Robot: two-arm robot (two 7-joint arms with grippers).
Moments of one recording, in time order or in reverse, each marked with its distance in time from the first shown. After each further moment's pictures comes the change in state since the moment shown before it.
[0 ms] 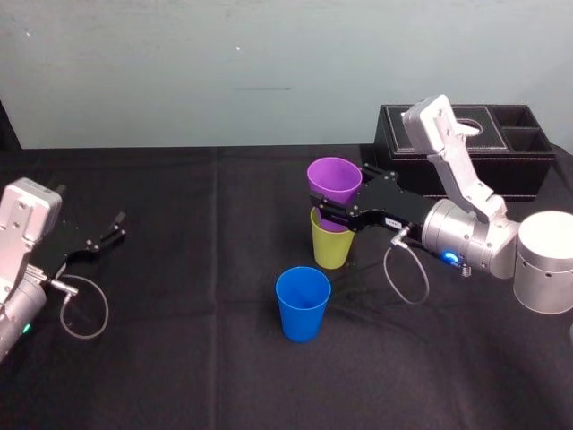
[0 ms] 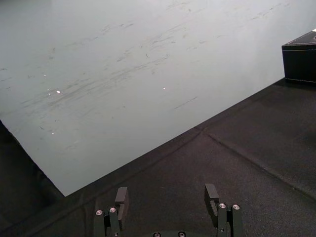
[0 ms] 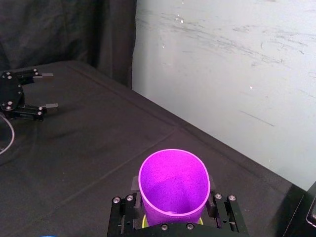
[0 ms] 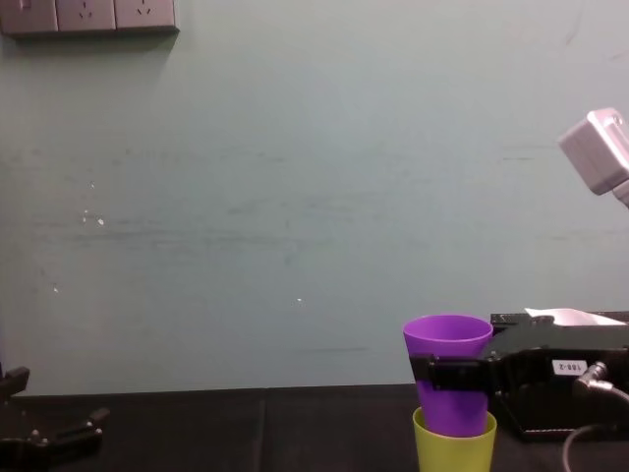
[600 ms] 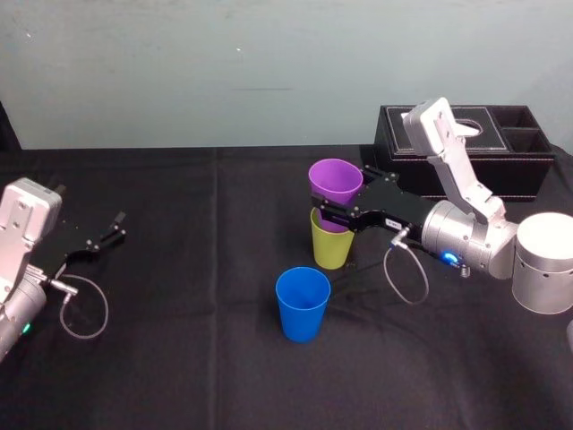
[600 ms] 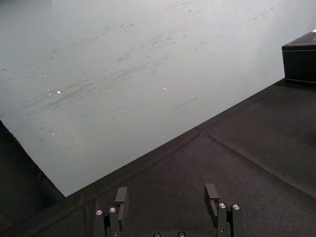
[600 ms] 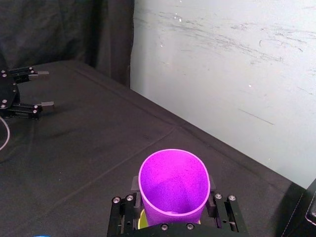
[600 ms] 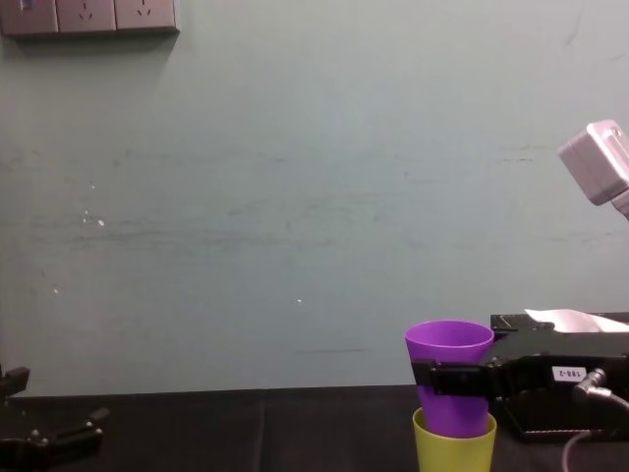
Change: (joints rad) left arm 0.000 0.000 0.000 0.000 0.000 0.000 0.000; right arm 0.008 -0.012 0.003 0.036 -0.005 -0.017 0.010
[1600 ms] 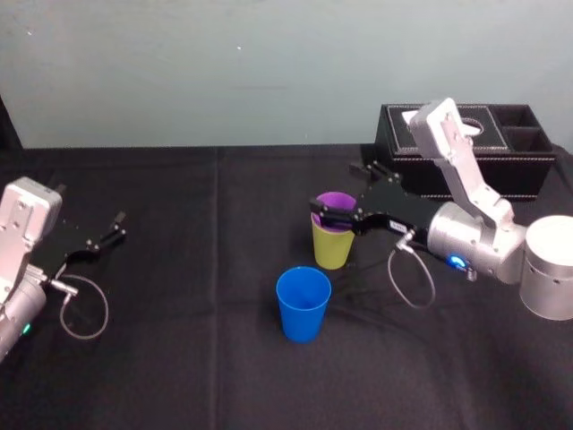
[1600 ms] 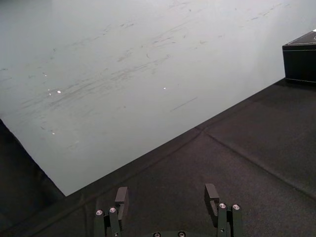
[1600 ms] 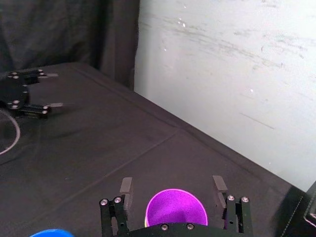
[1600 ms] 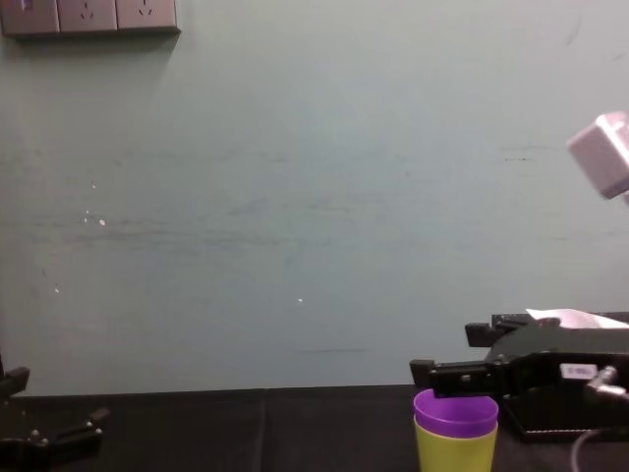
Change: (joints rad) left arm 0.000 0.000 0.000 0.000 0.000 0.000 0.000; right arm -0.028 0.023 0.008 -0.051 0.005 -0.001 0.000
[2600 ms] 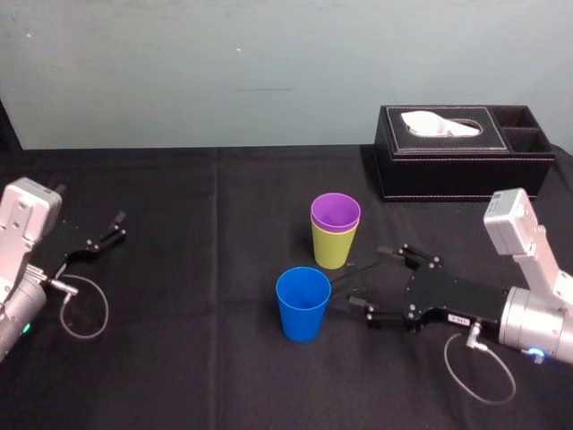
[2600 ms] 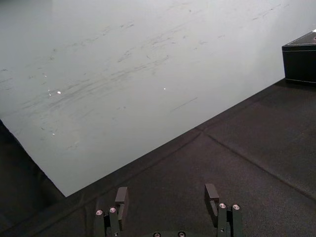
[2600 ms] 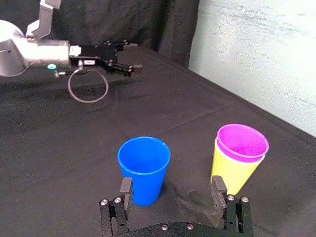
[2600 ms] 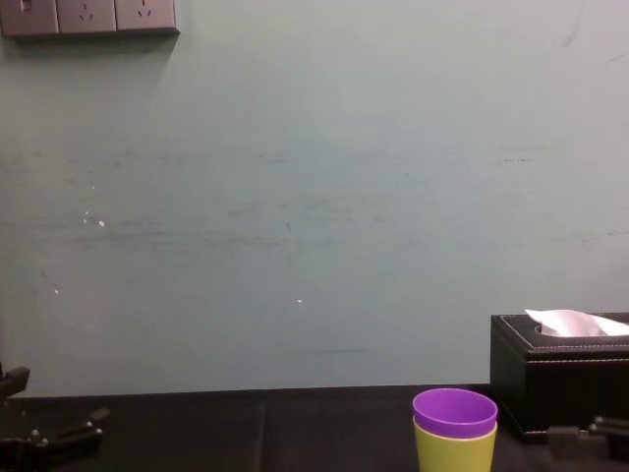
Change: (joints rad) left arm 0.000 0.000 0.000 0.000 0.000 0.000 0.000; right arm -0.252 0.259 0.032 -0.187 0.145 -0.138 0.181
